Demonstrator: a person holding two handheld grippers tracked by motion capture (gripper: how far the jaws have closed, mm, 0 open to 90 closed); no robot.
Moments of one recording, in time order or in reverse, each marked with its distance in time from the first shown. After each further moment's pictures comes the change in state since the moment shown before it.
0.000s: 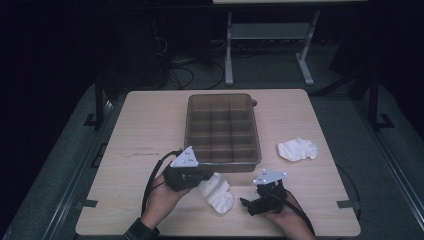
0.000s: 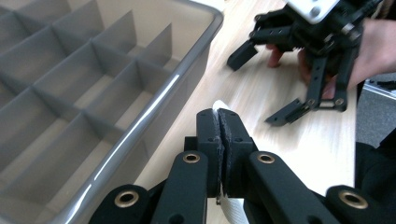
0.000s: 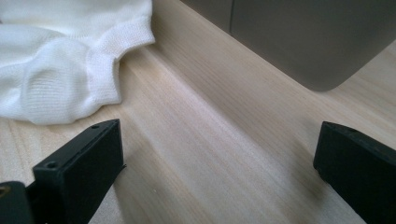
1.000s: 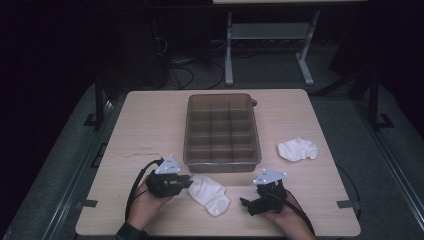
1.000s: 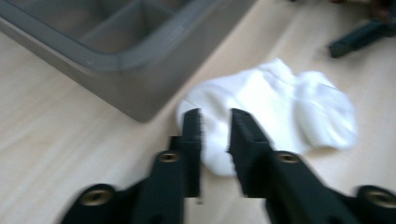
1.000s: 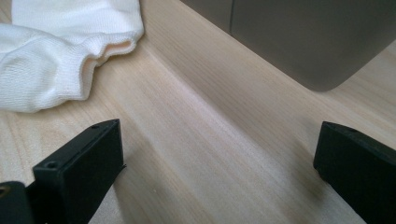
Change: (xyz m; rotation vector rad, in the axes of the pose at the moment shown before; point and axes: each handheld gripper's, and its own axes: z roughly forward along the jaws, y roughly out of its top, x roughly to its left) left arm 0.016 -0.054 -0.018 0.102 0.067 -0.082; right arm 0.000 0.000 0.000 0.002 -0.002 -0.004
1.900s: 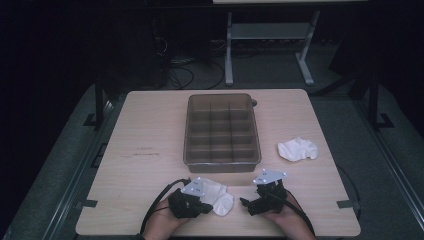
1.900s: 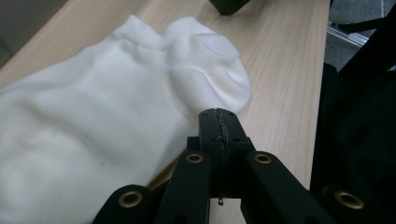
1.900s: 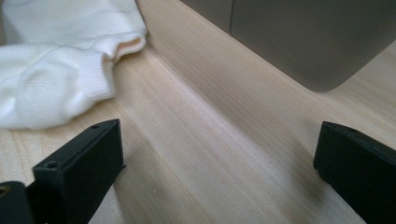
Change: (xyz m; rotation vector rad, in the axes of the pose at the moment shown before) left arm -0.056 0.002 0.051 0.119 -0.229 0.089; right arm 0.000 0.000 0.000 -0.003 0.000 -0.002
